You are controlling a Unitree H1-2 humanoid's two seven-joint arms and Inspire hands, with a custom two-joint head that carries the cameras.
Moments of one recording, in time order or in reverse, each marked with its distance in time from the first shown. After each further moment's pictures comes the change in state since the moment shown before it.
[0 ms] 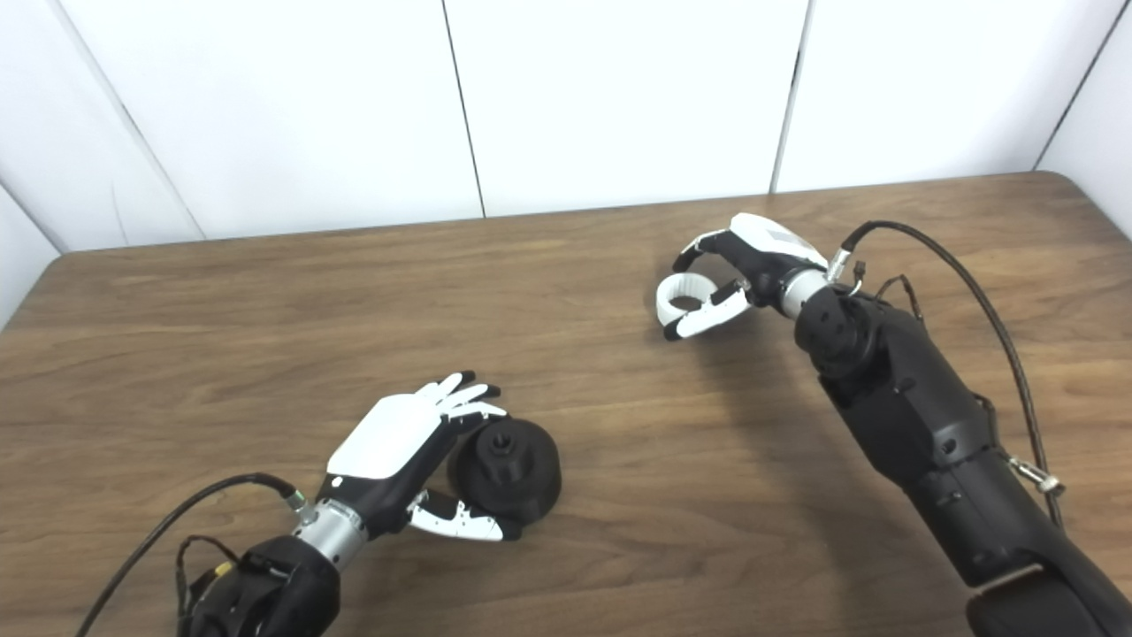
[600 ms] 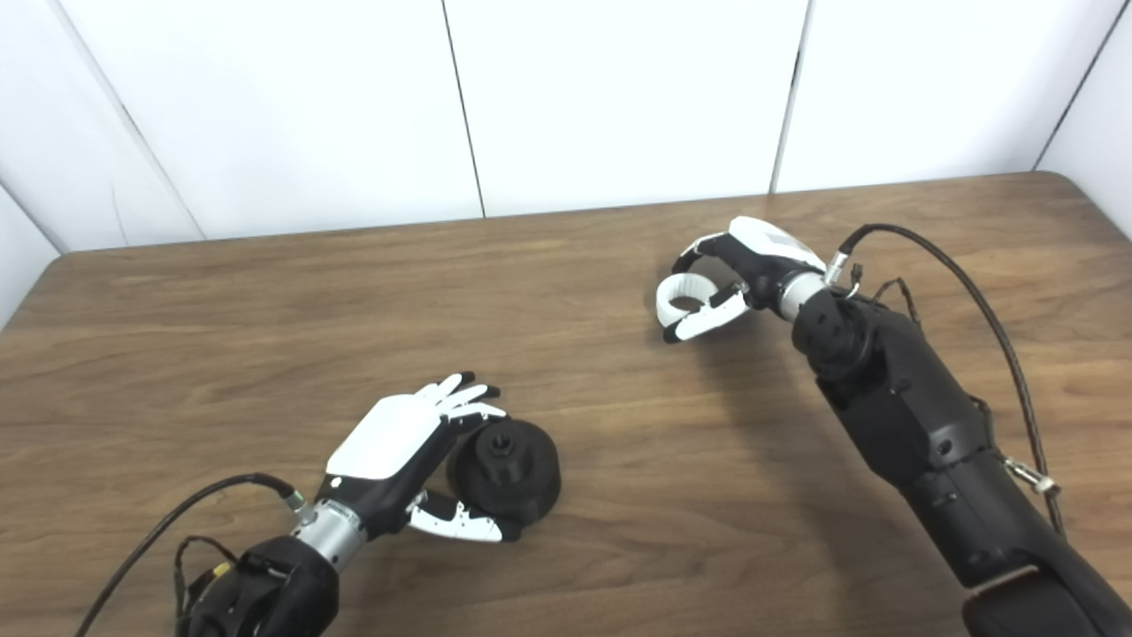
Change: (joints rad) left arm 0.003 0.000 0.003 -0.009 0.003 0.002 -0.012; right arm 0.003 0.010 0.000 0.013 -0.001 0.000 -0.008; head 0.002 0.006
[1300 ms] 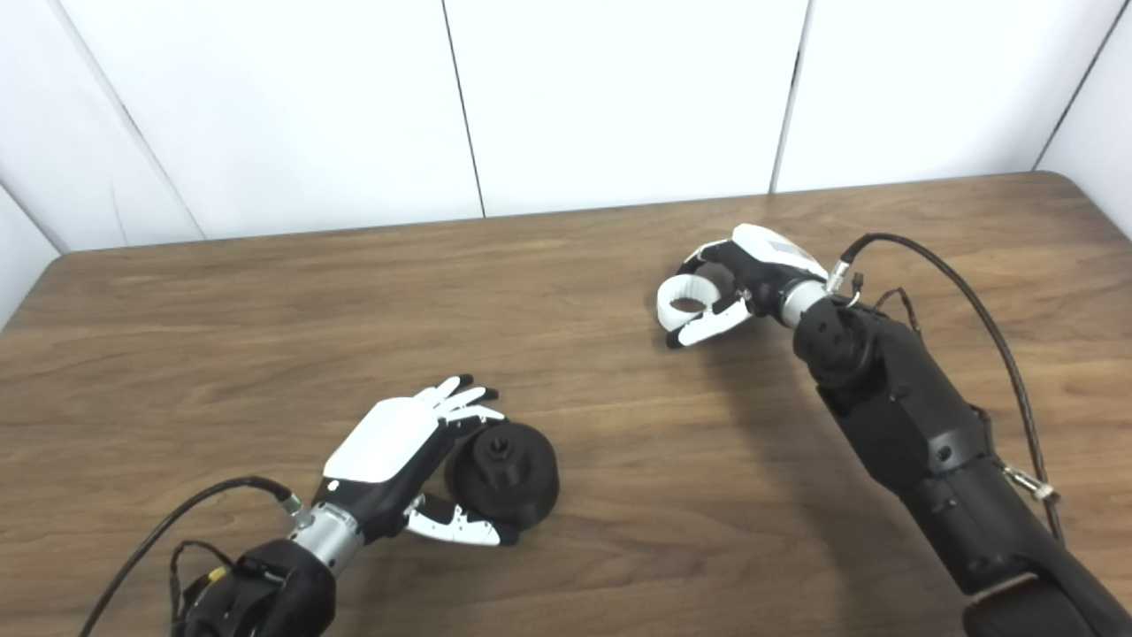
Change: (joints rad) left arm 0.010 0.000 0.006 -0.010 0.001 0.001 -0.008; right arm 0.012 0.000 -0.002 0.019 0.001 -0.015 -0.022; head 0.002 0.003
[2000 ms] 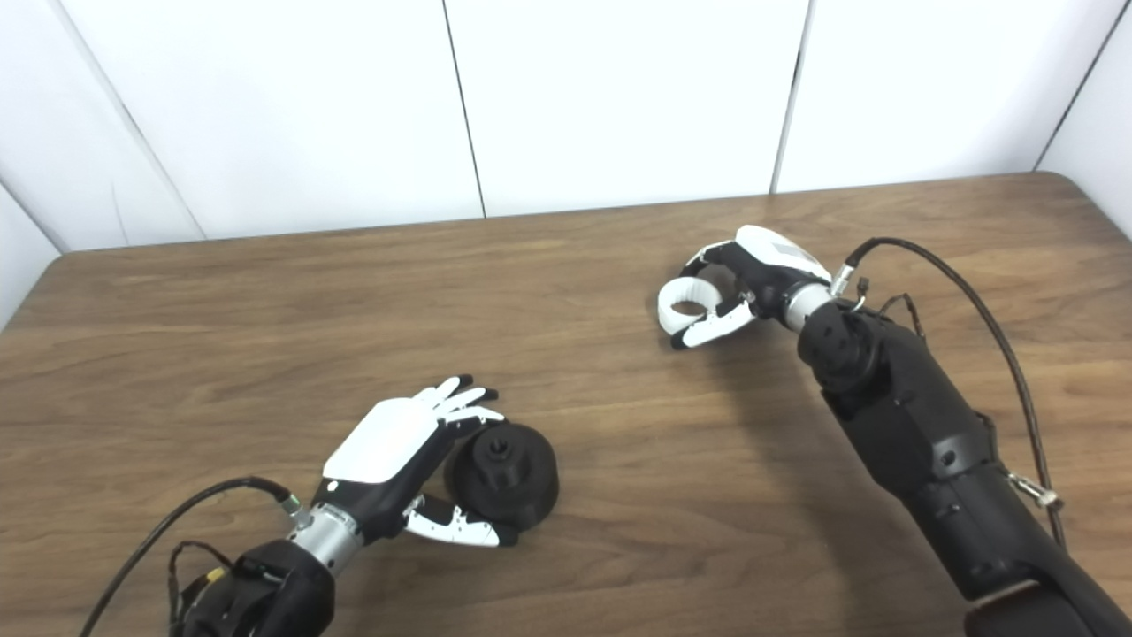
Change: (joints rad) left arm 0.000 0.002 0.003 0.000 -0.003 -0.007 -0.001; right arm 0.021 0.007 -0.029 0.003 0.011 -0.027 -0.028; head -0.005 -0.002
